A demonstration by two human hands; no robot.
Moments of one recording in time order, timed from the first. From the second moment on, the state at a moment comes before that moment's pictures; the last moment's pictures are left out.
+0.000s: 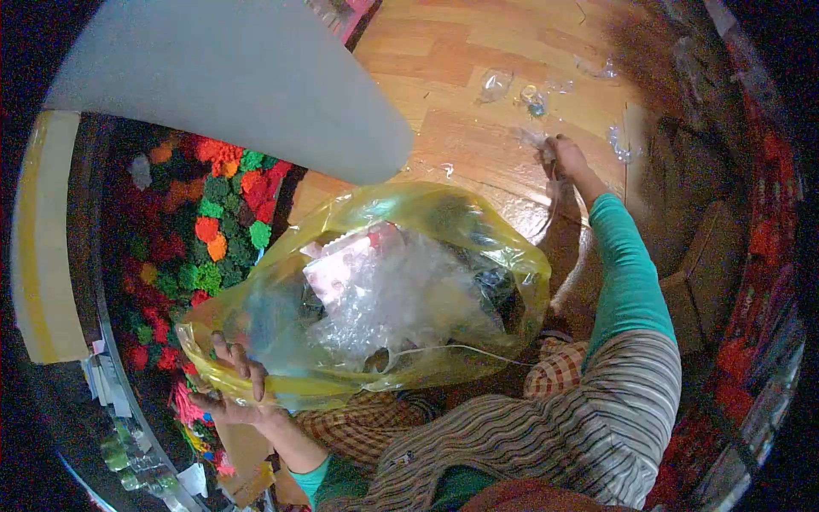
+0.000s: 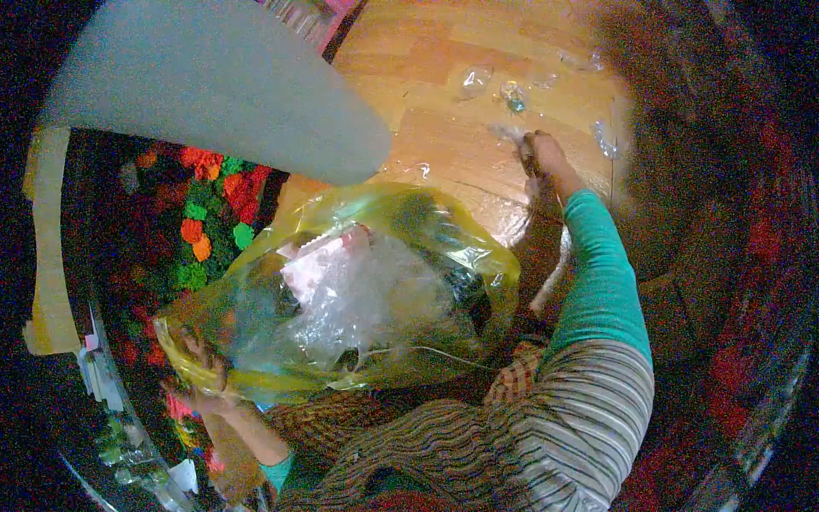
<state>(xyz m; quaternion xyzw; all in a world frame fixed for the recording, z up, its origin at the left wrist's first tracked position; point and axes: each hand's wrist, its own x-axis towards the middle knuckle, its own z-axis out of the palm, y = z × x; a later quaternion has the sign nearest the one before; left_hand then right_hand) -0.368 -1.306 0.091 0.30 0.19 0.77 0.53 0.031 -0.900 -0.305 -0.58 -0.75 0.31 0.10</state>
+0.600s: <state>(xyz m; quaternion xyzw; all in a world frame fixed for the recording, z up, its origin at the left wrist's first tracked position) -0.385 -1.313 0.086 0.33 0.16 0.72 0.59 -0.130 -1.037 0.019 -0.06 -0.51 0.67 0.54</state>
